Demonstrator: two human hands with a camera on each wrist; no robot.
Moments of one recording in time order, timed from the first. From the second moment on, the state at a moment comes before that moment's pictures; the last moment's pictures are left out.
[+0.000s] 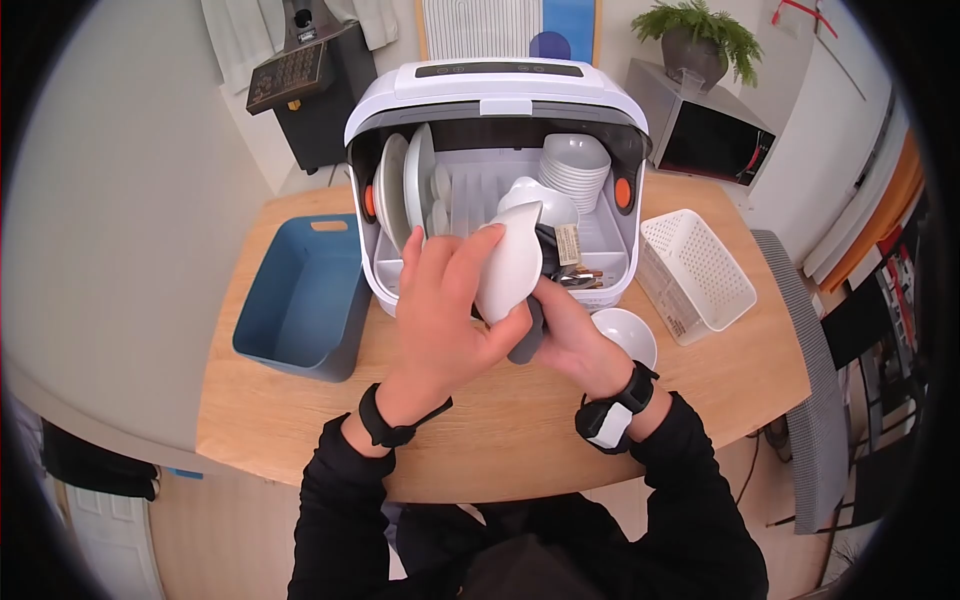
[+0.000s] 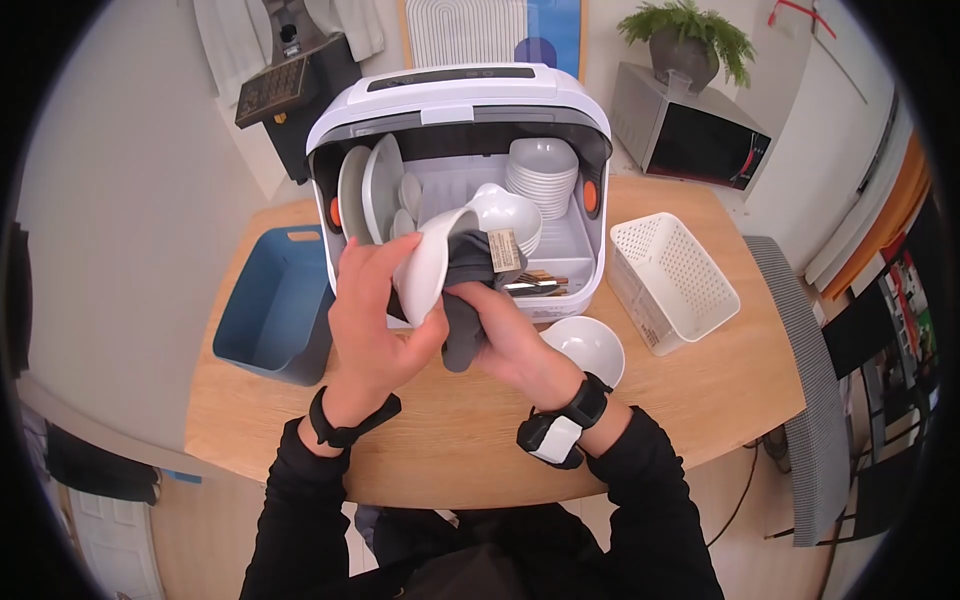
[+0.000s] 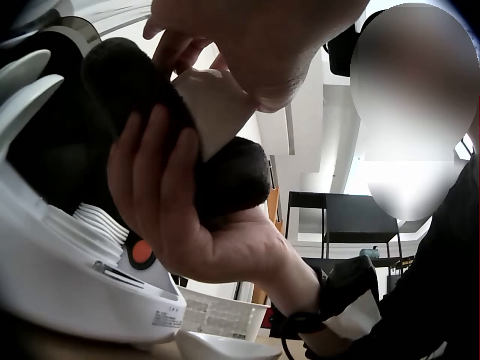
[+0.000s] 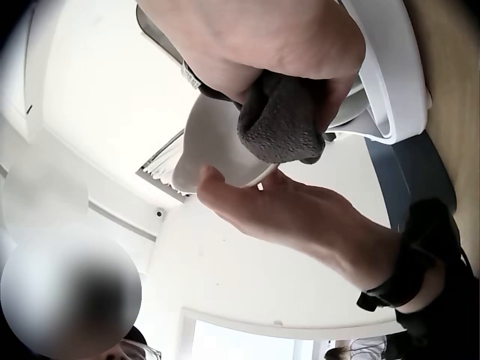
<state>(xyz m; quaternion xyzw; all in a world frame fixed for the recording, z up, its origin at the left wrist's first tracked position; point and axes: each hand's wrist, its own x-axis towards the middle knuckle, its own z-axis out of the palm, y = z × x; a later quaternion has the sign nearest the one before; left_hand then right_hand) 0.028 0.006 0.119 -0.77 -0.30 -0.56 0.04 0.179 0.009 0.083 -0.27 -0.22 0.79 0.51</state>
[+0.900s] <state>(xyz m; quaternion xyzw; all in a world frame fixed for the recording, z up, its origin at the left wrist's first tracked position) 0.024 -0.005 0.125 -0.77 -0.43 -0.45 0.13 0.204 0.020 0.095 -0.39 -0.61 0.10 0.68</state>
